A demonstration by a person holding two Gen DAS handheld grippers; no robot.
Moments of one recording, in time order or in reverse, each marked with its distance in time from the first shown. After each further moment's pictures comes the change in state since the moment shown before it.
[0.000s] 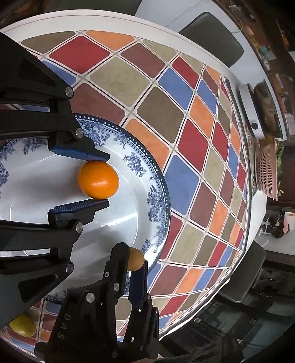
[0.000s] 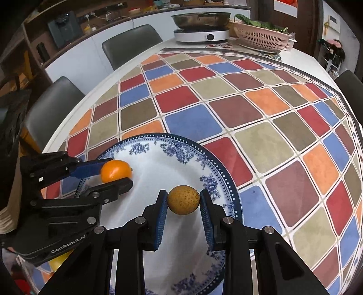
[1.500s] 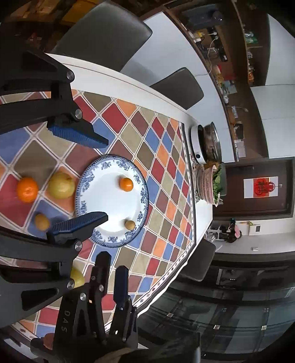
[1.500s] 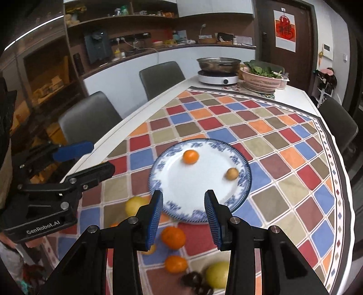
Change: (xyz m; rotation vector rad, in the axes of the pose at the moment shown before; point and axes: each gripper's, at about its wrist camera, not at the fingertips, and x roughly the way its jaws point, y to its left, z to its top) left arm -0.217 -0.040 -0.129 -0.036 -0.348 0.132; right arm -0.162 0.088 -0.107 -0.073 -0.232 0.012
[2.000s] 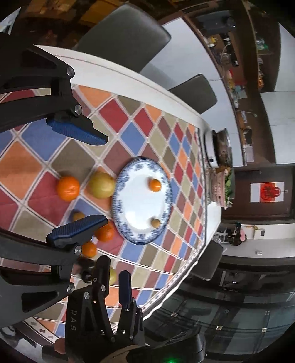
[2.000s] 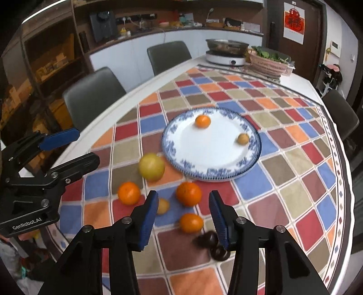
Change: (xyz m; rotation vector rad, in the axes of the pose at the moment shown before) left arm -0.021 0.002 -0.057 -0.038 0.061 -0.002; right arm -0.005 0.027 -0.046 -0.045 0.136 -0.013
